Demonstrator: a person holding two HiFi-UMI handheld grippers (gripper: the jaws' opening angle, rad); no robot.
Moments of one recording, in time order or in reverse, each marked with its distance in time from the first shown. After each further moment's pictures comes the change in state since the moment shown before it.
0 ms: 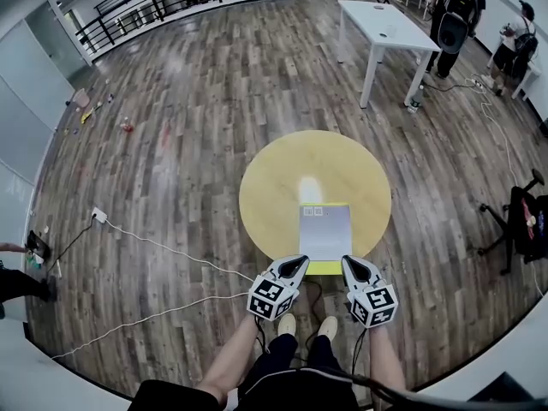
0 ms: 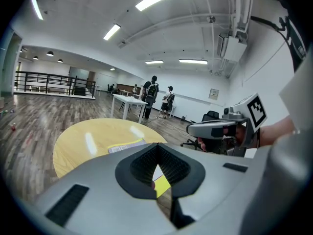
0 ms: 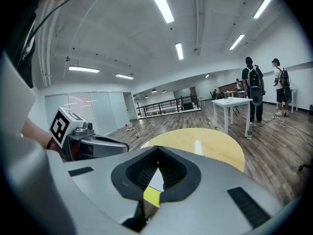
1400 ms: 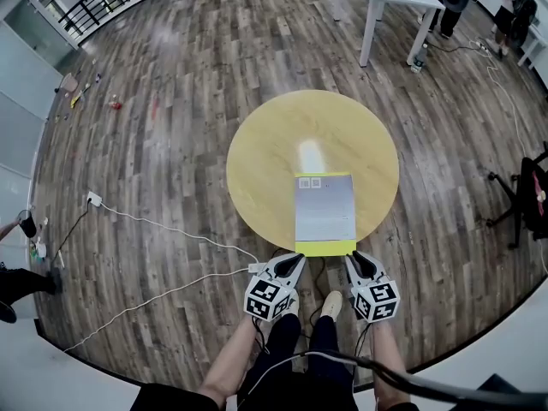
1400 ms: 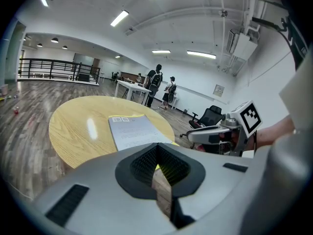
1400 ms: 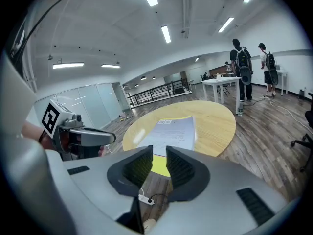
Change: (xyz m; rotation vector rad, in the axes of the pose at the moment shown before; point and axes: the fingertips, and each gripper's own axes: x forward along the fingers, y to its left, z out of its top) left arm 0.010 0.000 -0.091 -0.093 0.116 0.011; right arm -0.001 -0.032 -0.118 0.124 0.175 -0.072
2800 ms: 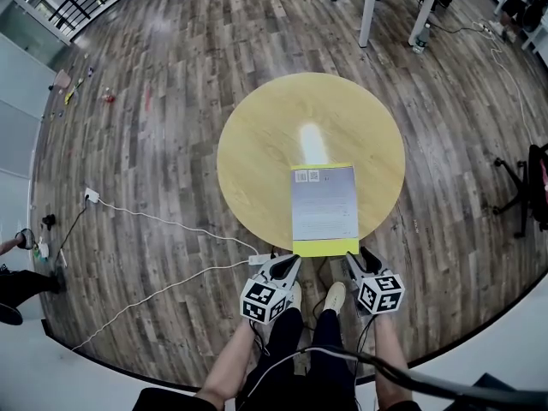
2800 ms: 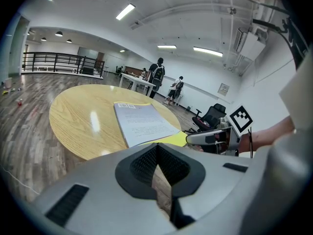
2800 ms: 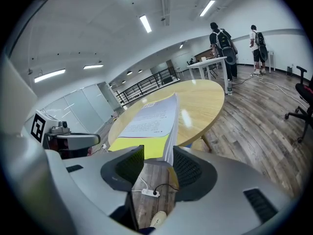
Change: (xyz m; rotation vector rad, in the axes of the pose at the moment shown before) left arm 0.013 0.018 -0.036 -0.057 0.053 0.025; right arm 0.027 -0.040 -0.053 0.183 0.105 -0.049
